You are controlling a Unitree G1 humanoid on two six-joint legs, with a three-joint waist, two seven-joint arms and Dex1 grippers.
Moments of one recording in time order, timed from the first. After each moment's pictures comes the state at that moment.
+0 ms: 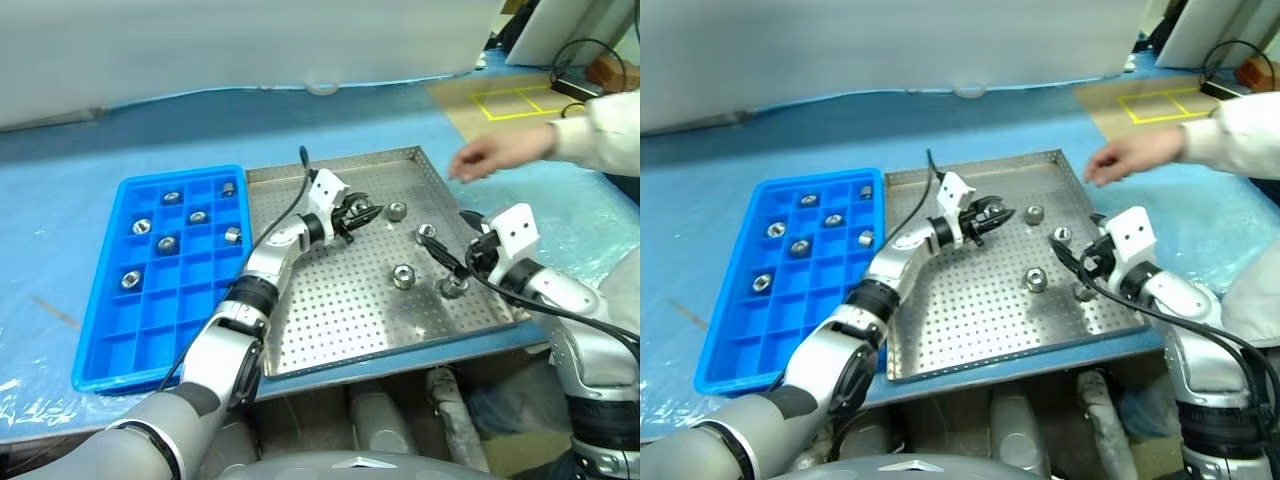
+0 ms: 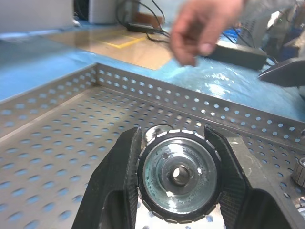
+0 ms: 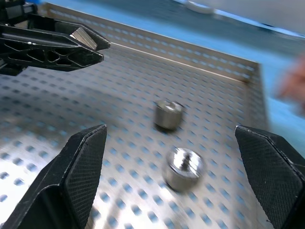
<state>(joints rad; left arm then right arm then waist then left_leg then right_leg) -0.75 -0.04 -0.01 0.61 -0.13 0.02 -0.77 -0.18 -0.58 -0.15 -0.25 0.29 0.44 0.63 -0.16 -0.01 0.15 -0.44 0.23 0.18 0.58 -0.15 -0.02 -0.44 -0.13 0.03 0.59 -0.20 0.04</state>
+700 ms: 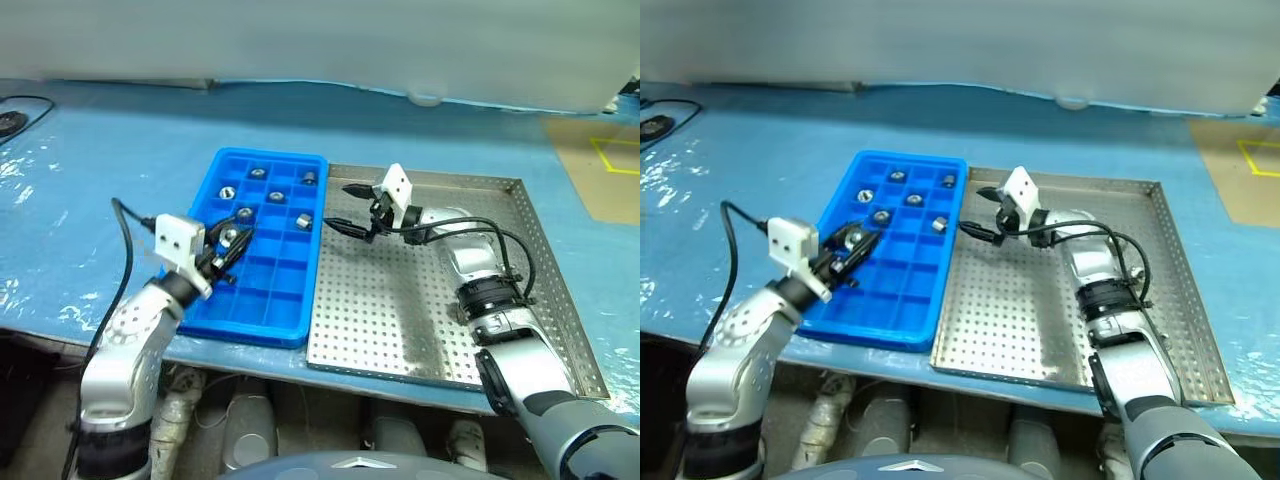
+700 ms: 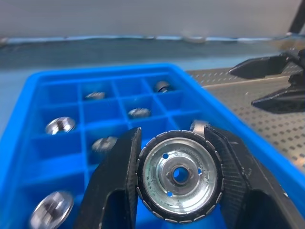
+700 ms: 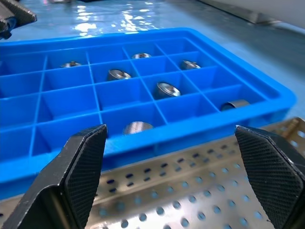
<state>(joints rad) 0.03 0.27 0.20 -0.53 -0.33 0.48 -0.49 -0.76 -0.34 0.13 0.57 0.19 0.04 0.99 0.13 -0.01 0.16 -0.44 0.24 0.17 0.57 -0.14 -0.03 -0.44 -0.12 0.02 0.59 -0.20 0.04</state>
